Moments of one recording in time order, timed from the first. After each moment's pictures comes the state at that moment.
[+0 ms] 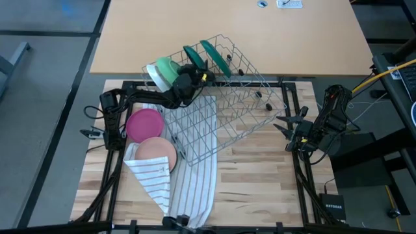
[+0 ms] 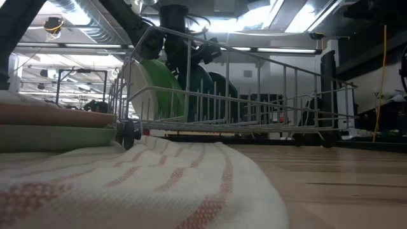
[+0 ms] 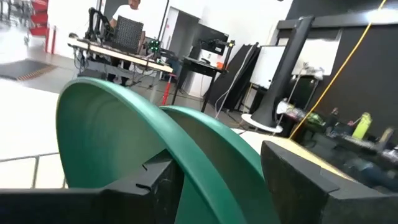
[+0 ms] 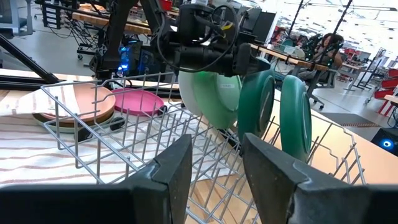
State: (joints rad) left arm 0.41 1.90 1.17 0.91 -0.83 -0.20; right arm 1.01 0.39 0.57 -0.69 1.40 0.28
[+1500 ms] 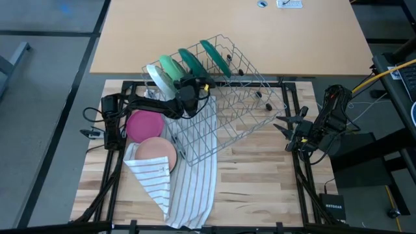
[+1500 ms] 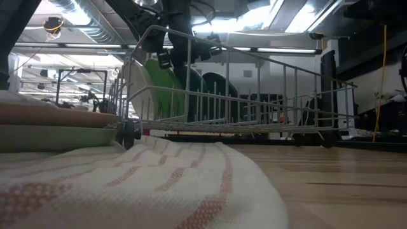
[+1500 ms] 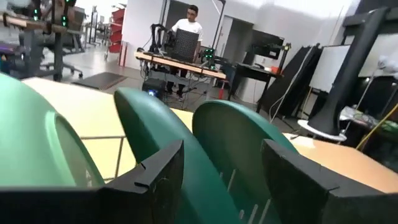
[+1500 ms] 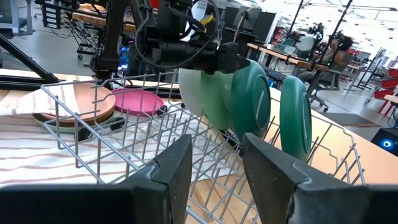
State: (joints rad) left arm 0.28 1.90 1.17 0.93 -1.24 -0.11; right arm 1.01 0.39 0.57 -0.69 1.40 0.28
